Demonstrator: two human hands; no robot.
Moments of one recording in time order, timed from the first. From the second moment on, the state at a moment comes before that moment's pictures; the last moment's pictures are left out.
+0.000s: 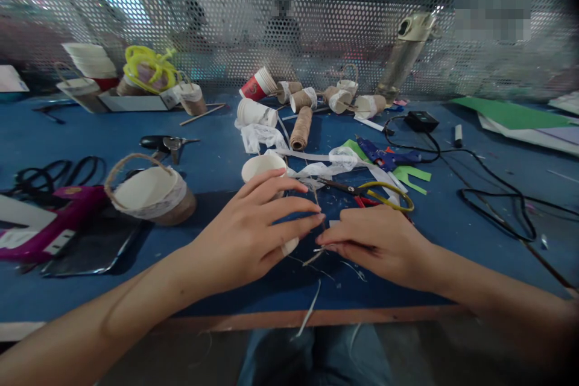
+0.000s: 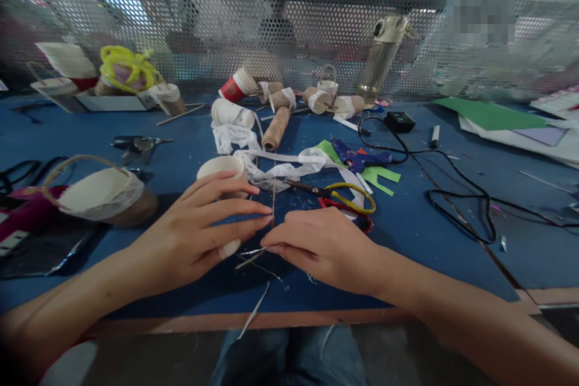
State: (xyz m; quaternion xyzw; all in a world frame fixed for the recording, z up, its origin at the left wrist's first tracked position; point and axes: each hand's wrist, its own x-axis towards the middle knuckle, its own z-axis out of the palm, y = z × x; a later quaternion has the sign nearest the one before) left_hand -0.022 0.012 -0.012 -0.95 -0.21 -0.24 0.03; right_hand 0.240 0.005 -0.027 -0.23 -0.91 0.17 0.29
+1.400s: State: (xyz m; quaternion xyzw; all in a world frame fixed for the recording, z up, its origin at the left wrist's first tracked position) left_hand -0.021 0.005 -0.017 -0.96 -0.15 -0.26 0.01; right_hand 0.212 0.095 0.016 -0.44 -0.84 0.17 0.26
